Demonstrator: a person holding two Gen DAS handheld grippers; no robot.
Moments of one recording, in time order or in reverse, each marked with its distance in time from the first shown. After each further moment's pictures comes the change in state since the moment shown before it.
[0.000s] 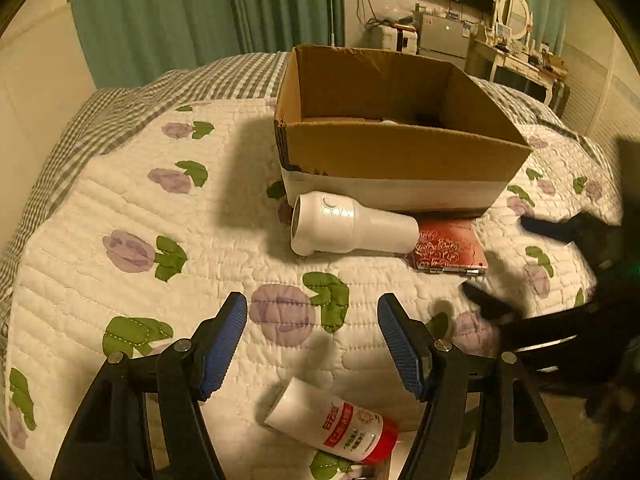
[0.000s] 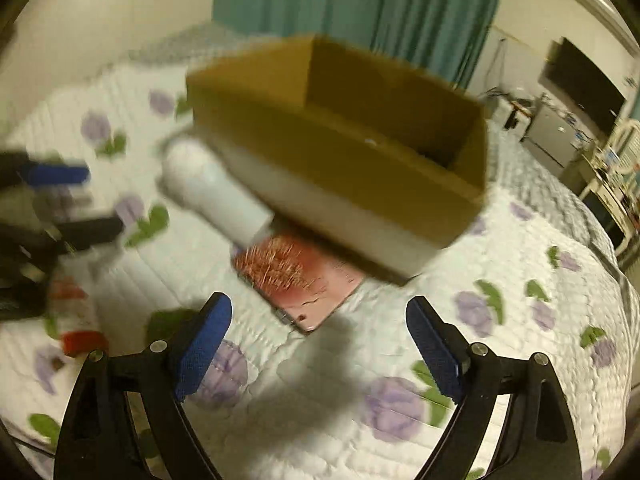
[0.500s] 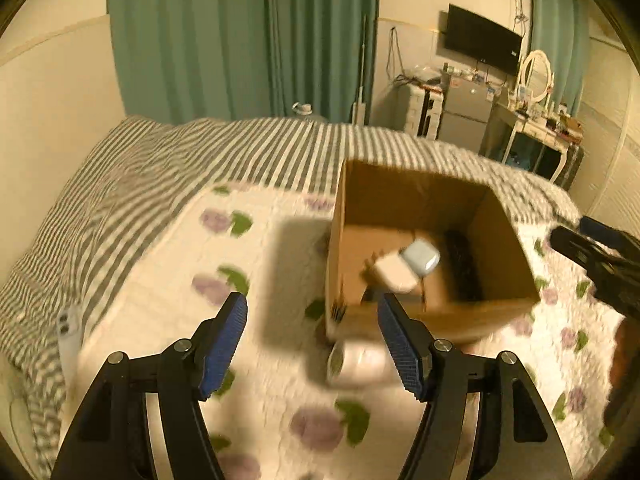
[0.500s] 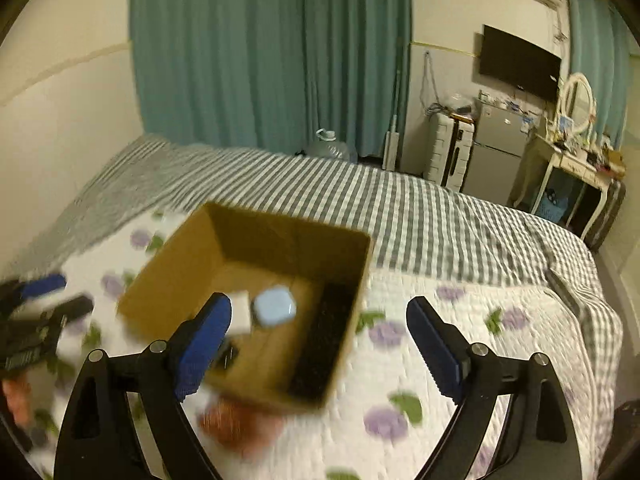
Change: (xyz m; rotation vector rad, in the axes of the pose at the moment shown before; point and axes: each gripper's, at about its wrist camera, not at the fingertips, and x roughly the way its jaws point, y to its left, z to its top) left arm -0.031 0.034 0.075 -0.108 -0.155 0.033; right arm -0.077 -0.102 0.085 0.275 -0.219 -0.053
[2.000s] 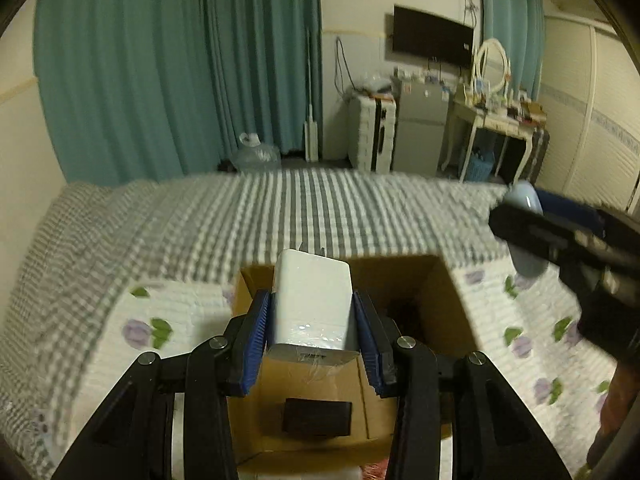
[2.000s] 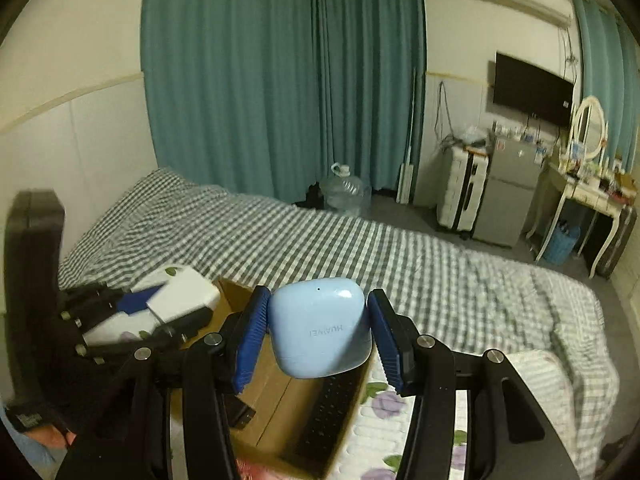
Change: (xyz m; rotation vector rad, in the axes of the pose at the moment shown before) left arm 0.061 -0.081 0.099 0.134 -0.057 -0.120; right arm 0.014 -0.001 0.094 0.005 -0.097 0.062
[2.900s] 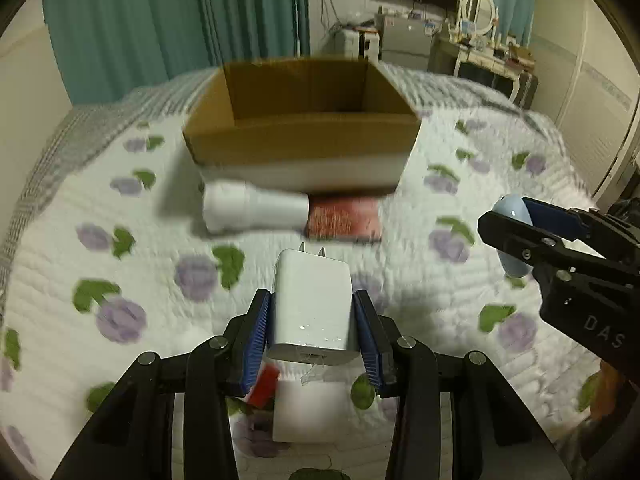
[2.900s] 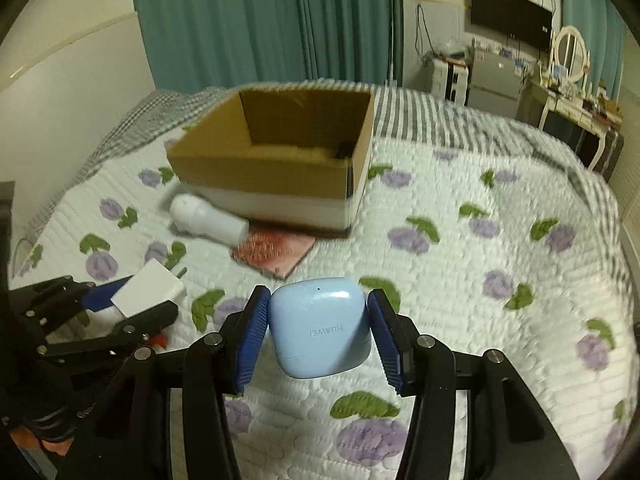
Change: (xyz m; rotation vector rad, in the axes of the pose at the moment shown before) left arm -0.110 -0.049 -0.193 0.019 0.178 -0.008; right arm -0.103 0.027 -0.210 0.086 0.223 -0.038
